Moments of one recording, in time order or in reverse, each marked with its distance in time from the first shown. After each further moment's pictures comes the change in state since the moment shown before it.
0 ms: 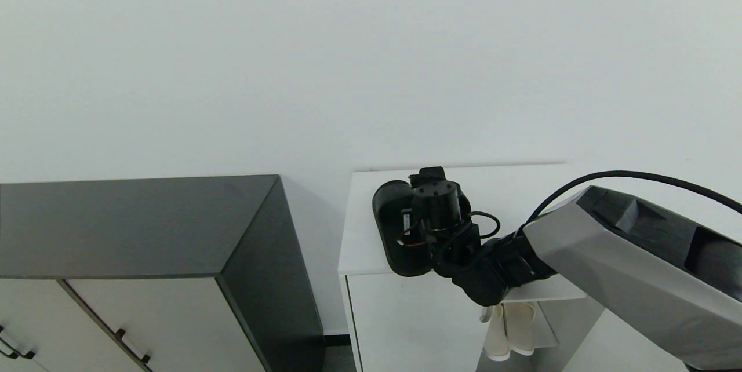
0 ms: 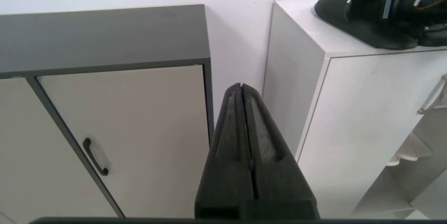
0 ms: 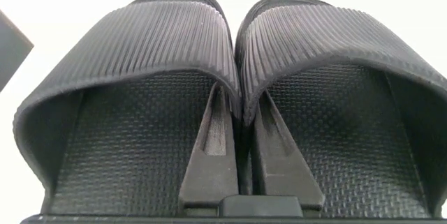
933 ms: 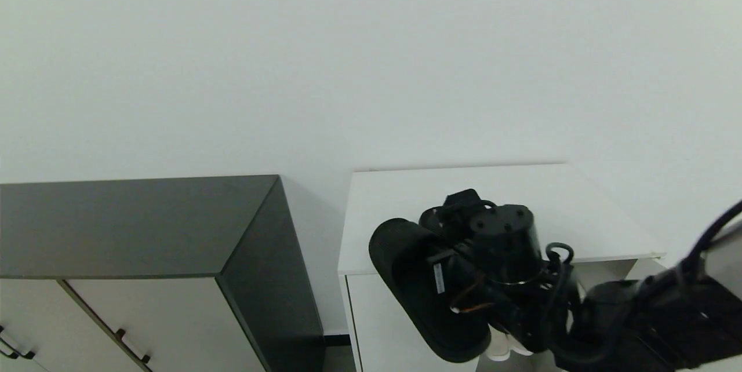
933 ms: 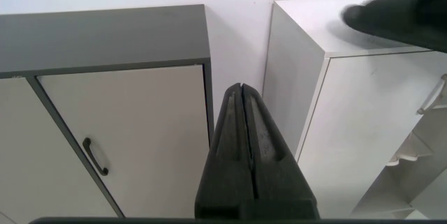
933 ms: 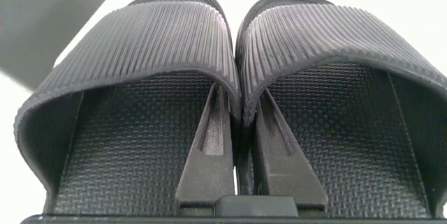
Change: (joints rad) left arm 0.000 0.000 0.000 0.000 0.000 0.000; right arm 0.131 -0.455 0.609 -0.046 0.151 -0.028
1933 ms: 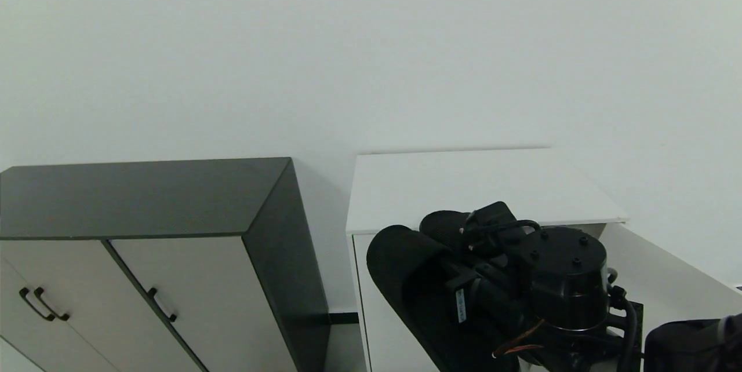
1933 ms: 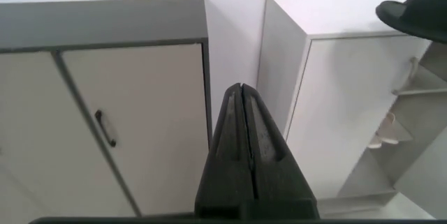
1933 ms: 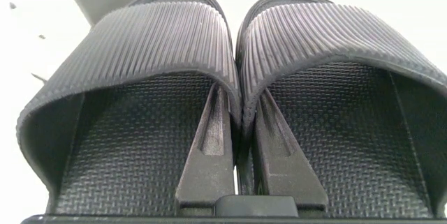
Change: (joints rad) left arm 0.001 0.000 0.000 0.000 0.003 -0.014; right arm 0.056 -0.117 0.180 -0.129 0.018 -0.007
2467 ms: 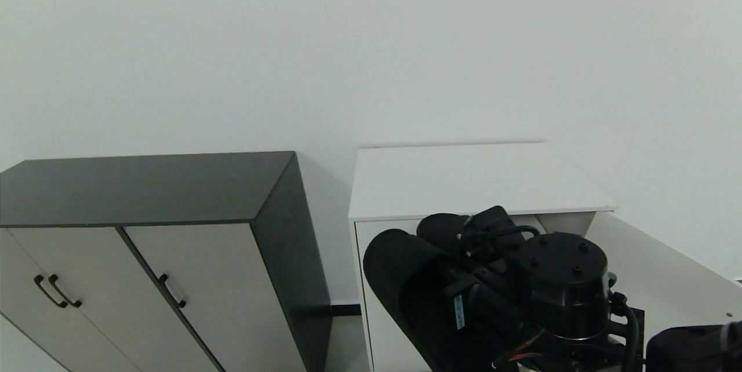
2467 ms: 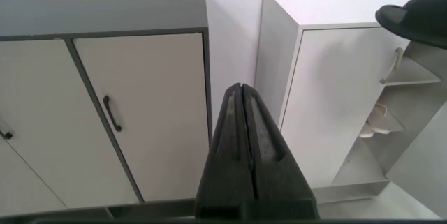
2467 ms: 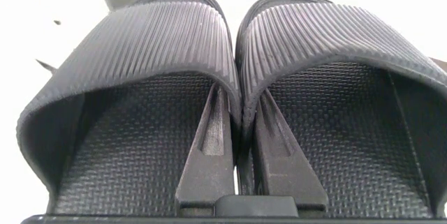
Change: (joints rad) left arm 0.000 0.000 0.000 0.000 0.000 -0.002; right arm 0.014 -0.001 0.007 0.000 -0.003 0.001
